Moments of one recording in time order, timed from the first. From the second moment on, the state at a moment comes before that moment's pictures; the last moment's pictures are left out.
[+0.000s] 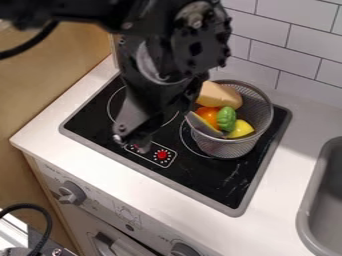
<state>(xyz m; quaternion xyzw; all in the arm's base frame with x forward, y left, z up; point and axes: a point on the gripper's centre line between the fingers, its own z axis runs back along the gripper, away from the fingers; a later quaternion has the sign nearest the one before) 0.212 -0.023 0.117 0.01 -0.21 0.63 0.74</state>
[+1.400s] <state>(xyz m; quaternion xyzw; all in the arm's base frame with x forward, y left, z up) 0.251 -0.074 0.080 -0.03 -0.24 0.68 0.69</state>
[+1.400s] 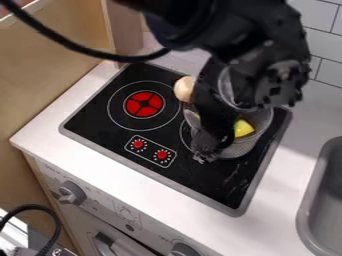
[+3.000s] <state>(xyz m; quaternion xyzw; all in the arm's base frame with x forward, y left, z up) 0.258 -0.077 0.039 -0.07 -0.30 0.66 0.68</state>
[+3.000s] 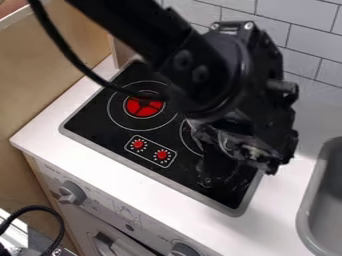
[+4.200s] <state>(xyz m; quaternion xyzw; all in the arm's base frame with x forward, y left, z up) 0.251 -0.068 0.042 -0.05 -0.29 0.67 0.68</state>
